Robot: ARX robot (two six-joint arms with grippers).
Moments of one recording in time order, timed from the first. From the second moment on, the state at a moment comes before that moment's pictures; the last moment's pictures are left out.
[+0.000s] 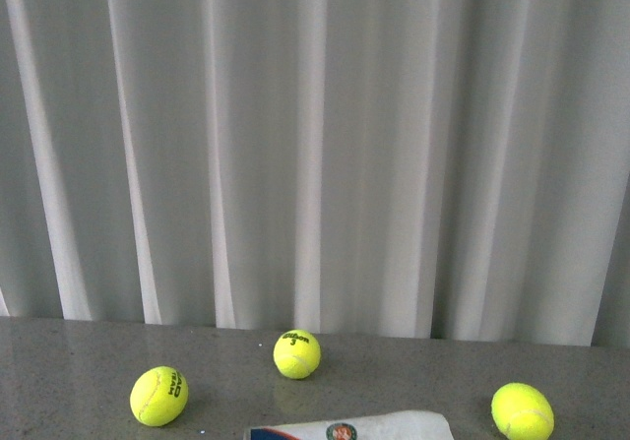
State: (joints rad) left arm 0.00 0.00 0.02 0.00 0.00 0.00; right arm 0.00 0.81 0.02 0.77 0.00 0.00
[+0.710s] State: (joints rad) left arm 0.00 0.00 0.02 0.00 0.00 0.00; right arm 0.00 0.36 0.00 0.36 0.00 0.00
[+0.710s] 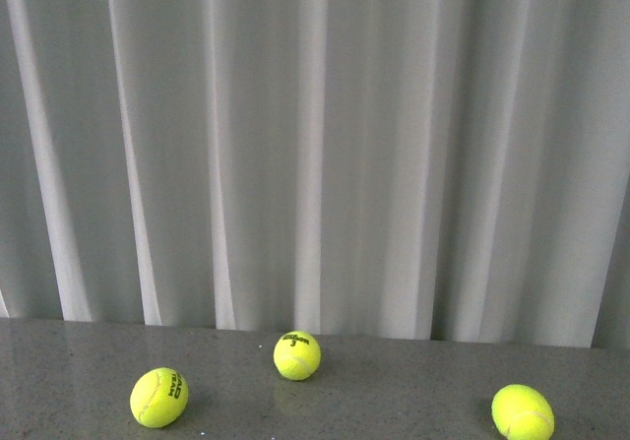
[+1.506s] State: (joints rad) left arm 0.00 0.00 0.02 0.00 0.00 0.00; right arm 0.00 0.01 0.00 0.01 0.00 0.00
